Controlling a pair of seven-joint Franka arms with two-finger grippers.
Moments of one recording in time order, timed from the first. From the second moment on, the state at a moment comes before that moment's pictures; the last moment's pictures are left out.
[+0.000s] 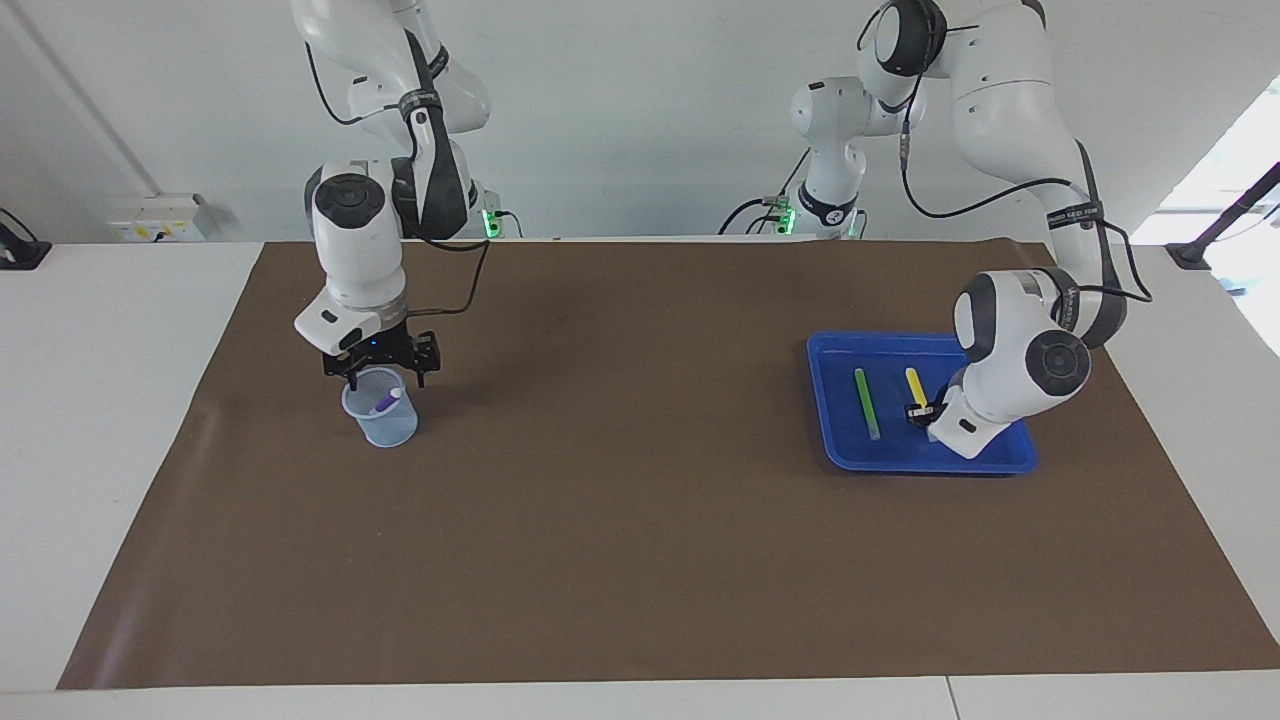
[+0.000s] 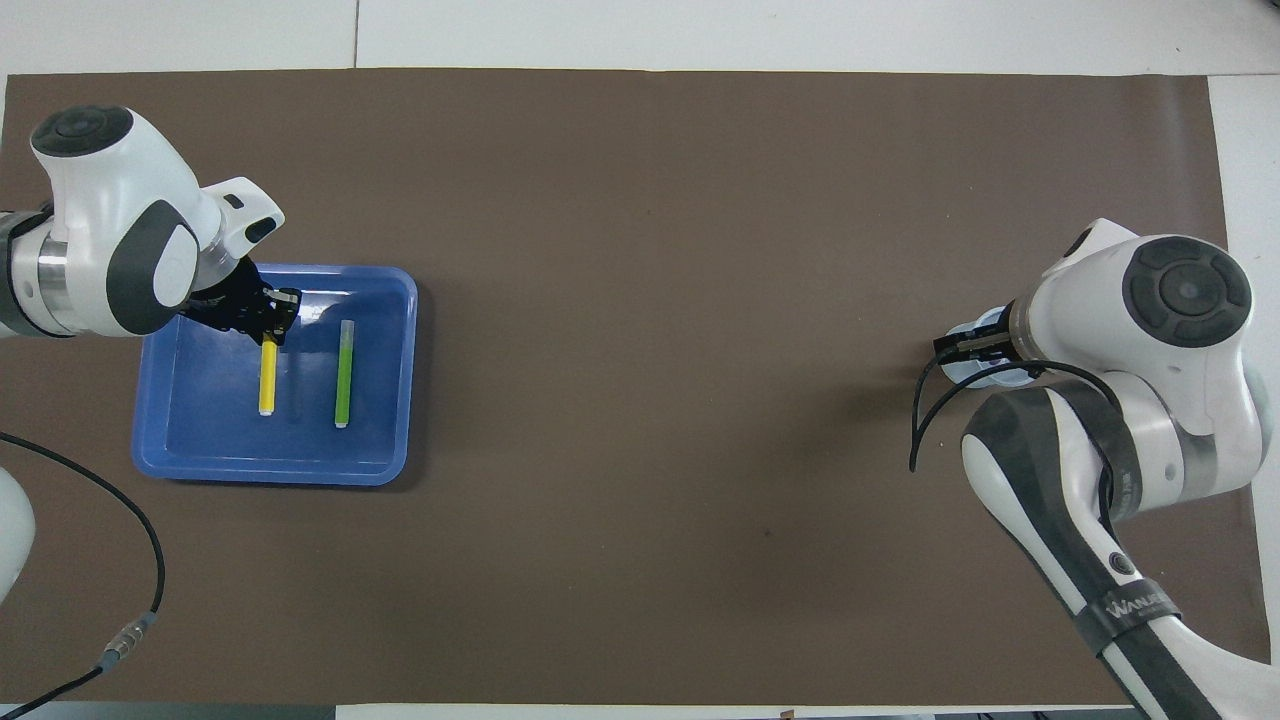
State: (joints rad) left arm 0.01 0.45 -0.08 -1.73 0.10 1.87 -0.07; right arm 0.04 0.02 0.05 -2.18 -0.25 2.23 0.08
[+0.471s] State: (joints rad) left arm 0.02 0.44 -0.08 -1.73 0.10 1.87 -0.07; right arm 0.03 0.02 0.05 -2.18 -0.30 2.28 0.08
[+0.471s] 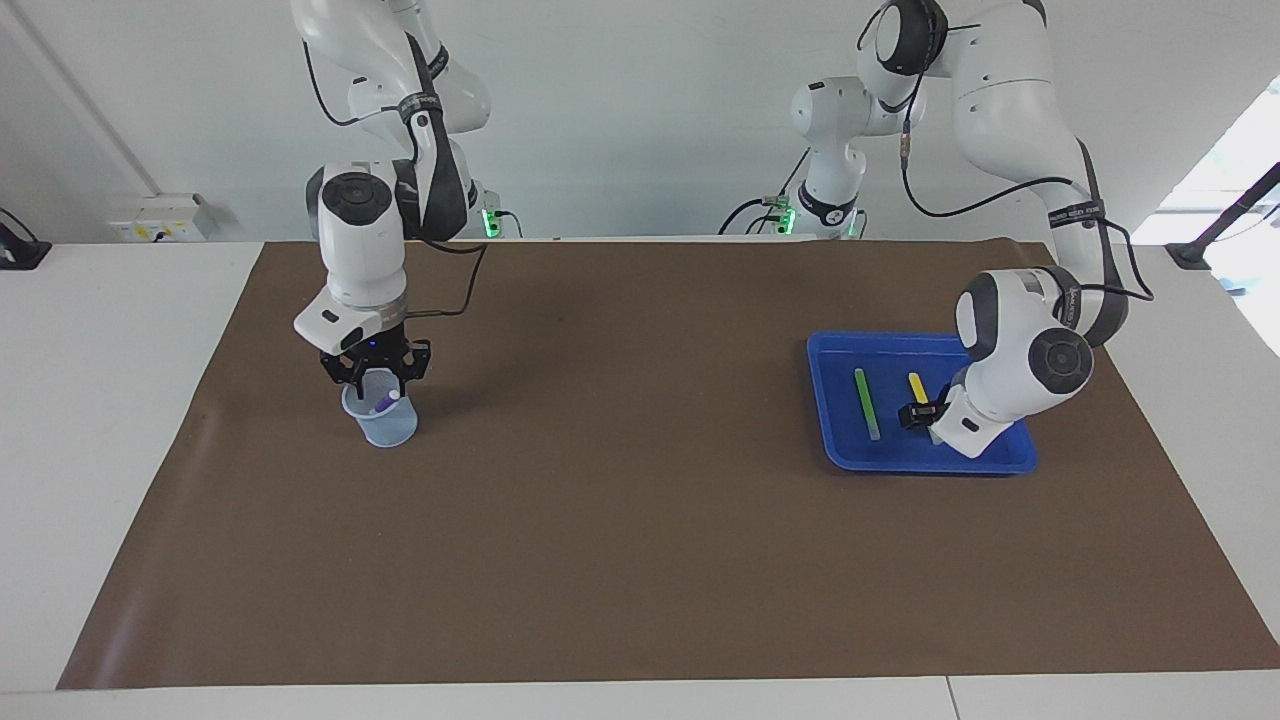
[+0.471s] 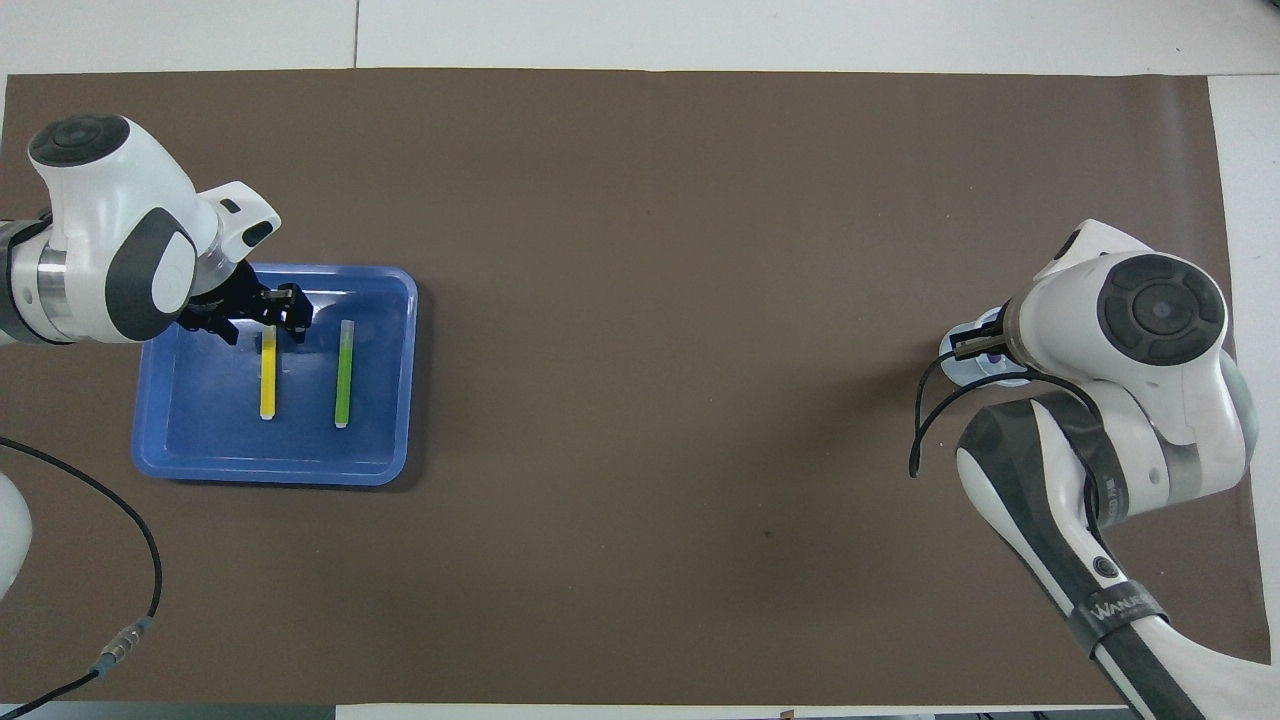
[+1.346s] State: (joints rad) left arm 0.02 0.13 -0.08 -1.67 -0.23 1.65 -0.20; right arm 0.03 0.02 0.04 -2.19 -0.31 2.36 0.08
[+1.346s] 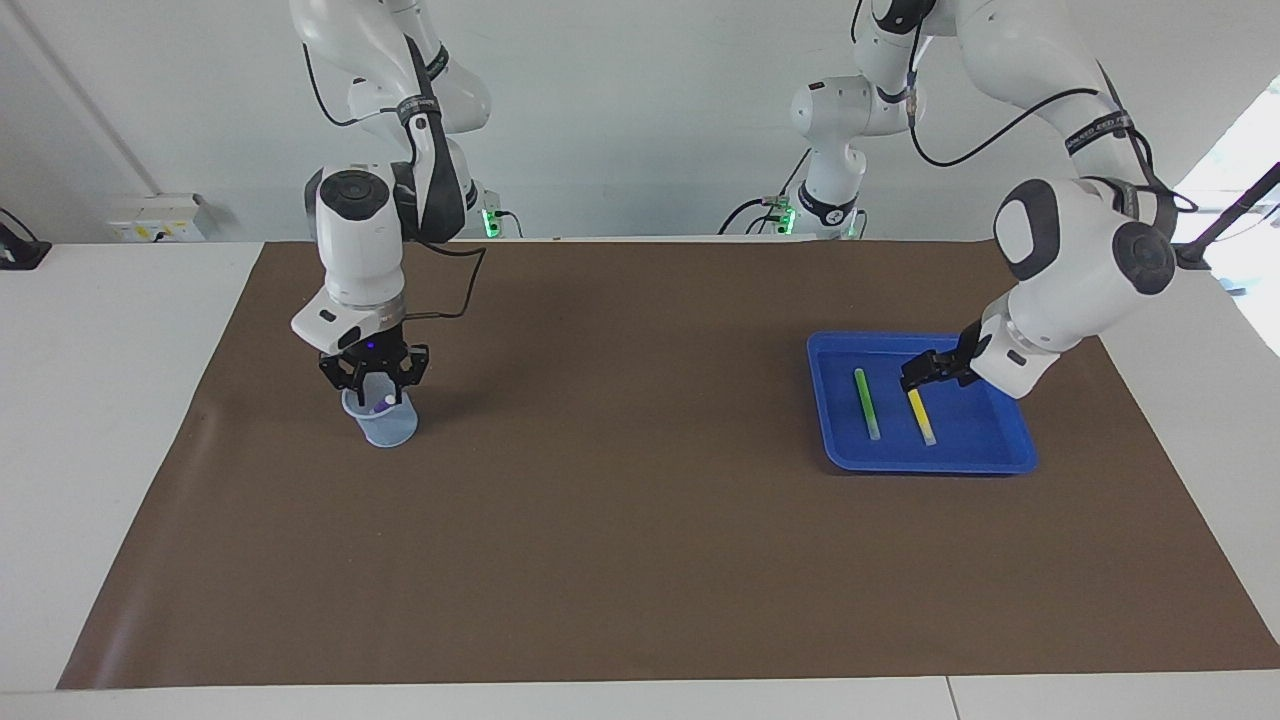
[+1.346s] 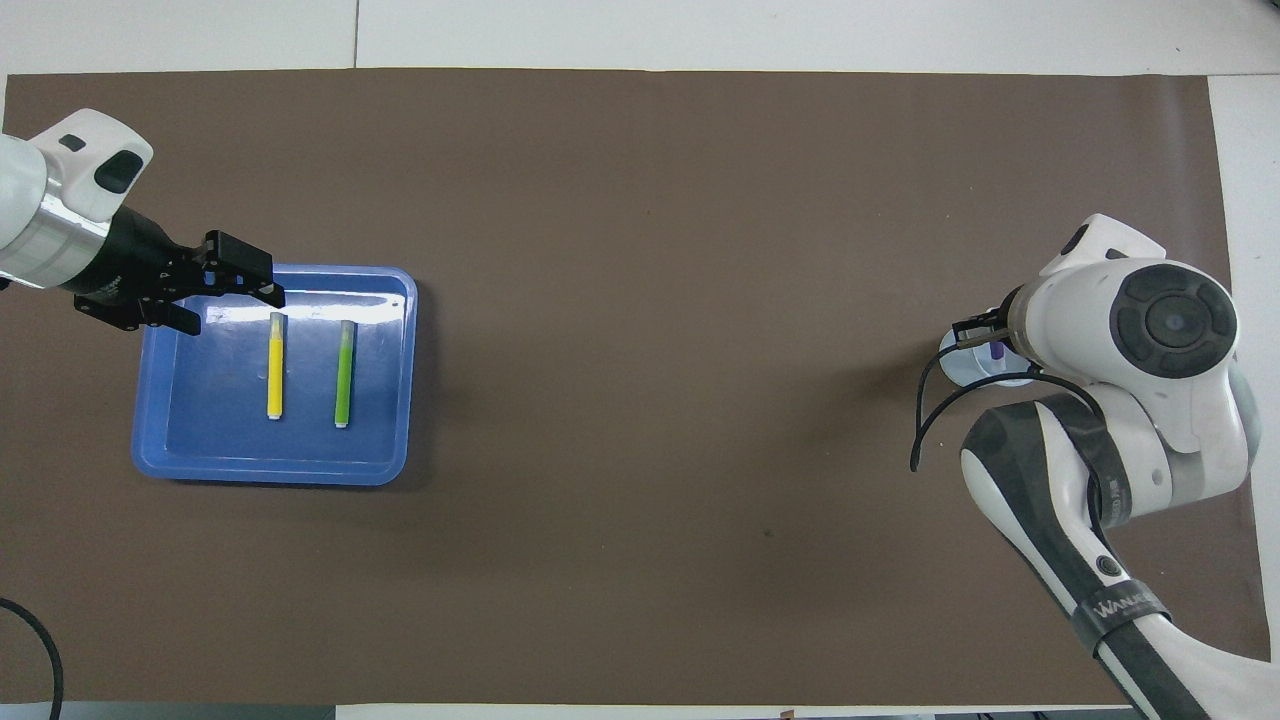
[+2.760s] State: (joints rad) left arm 0.13 -0.13 -0.07 -2.03 -0.94 1.69 -0.42; right arm 0.00 0.04 0.04 -2.20 -0.31 2.41 0.08
